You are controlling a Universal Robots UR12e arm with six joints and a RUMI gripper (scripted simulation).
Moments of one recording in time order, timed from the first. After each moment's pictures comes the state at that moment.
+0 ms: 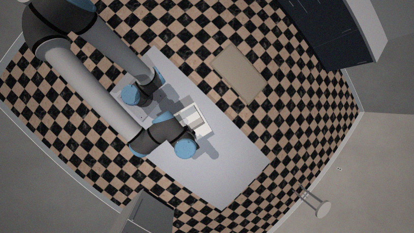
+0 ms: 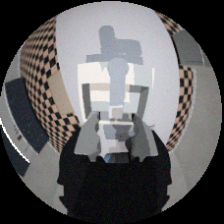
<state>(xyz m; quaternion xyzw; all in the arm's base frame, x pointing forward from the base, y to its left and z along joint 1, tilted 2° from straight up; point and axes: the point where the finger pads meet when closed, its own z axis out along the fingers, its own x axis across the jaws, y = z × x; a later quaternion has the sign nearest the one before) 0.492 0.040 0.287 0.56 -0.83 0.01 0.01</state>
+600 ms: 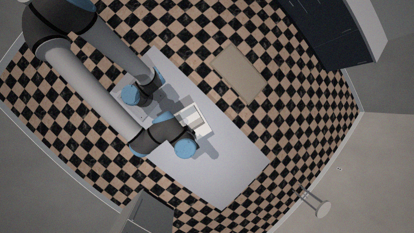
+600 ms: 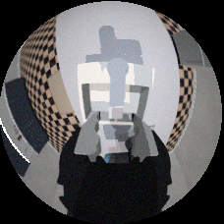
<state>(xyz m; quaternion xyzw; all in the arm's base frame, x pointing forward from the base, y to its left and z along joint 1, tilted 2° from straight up) 0.492 0.040 0.286 0.56 -0.83 0.01 0.01</state>
